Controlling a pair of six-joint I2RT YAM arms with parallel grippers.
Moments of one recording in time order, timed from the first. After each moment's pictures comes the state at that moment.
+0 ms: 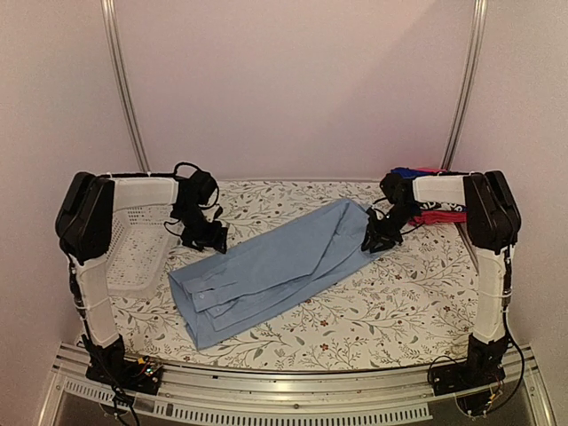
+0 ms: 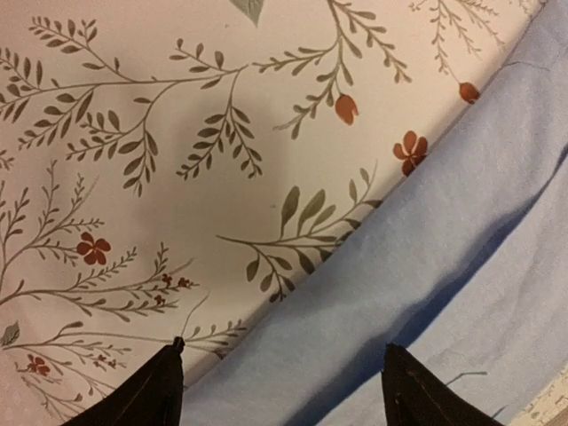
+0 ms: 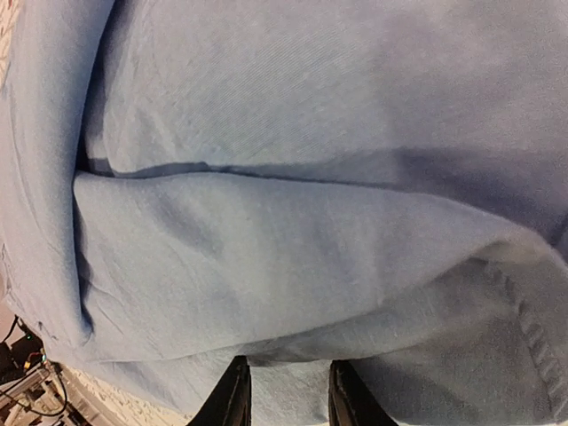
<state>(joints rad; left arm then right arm) -0.38 1.97 1.42 -0.79 0.07 -0.20 0.29 2.11 1.49 -0.79 -0.42 0.28</state>
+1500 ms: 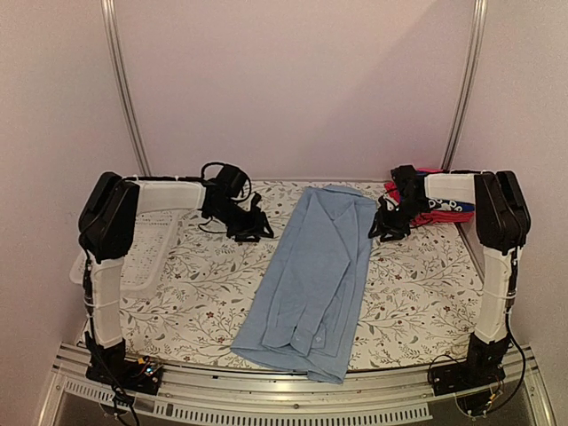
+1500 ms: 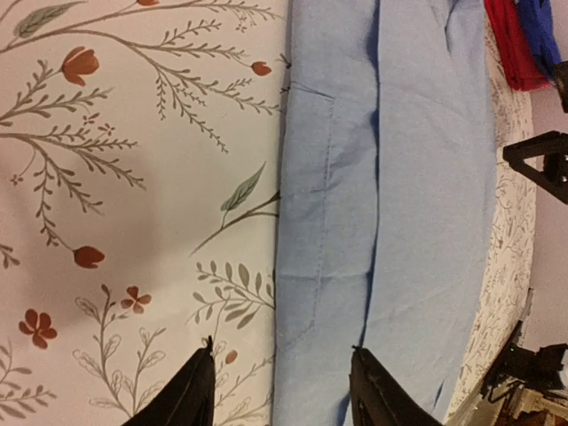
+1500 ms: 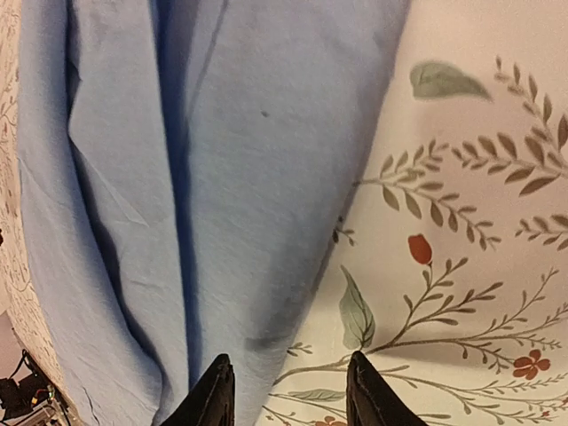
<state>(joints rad) -0.53 2.11 1.55 -0.47 0.39 -0.50 0.23 2.09 1.54 -0.69 -0.37 0.29</state>
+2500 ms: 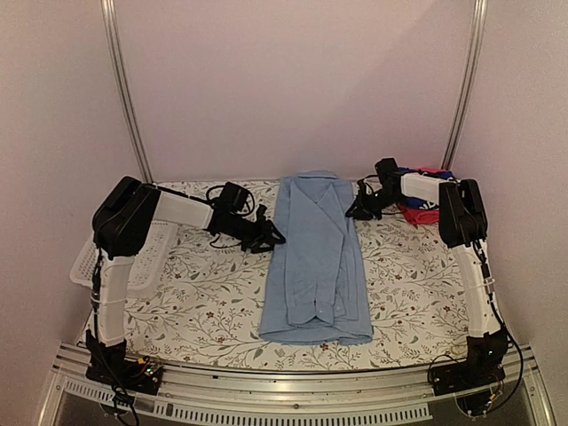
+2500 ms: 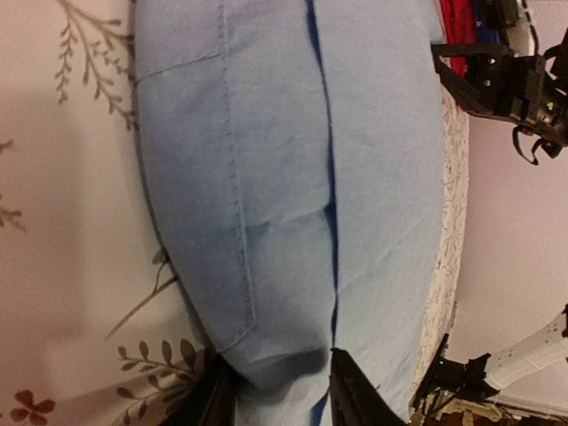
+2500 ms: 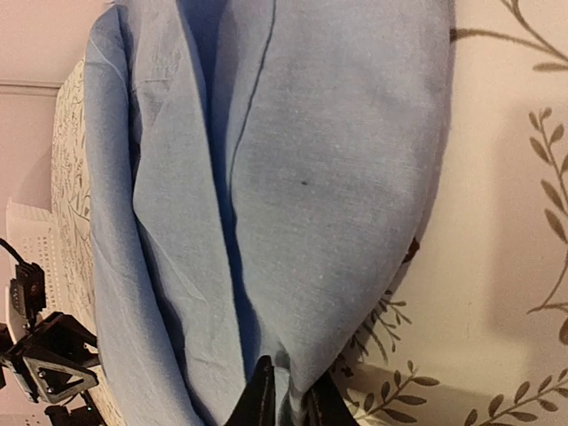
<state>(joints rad) -0.52 2.23 1.41 -0.05 0.58 -0.76 0.23 2.53 2.06 -0.58 -0.56 0.40</state>
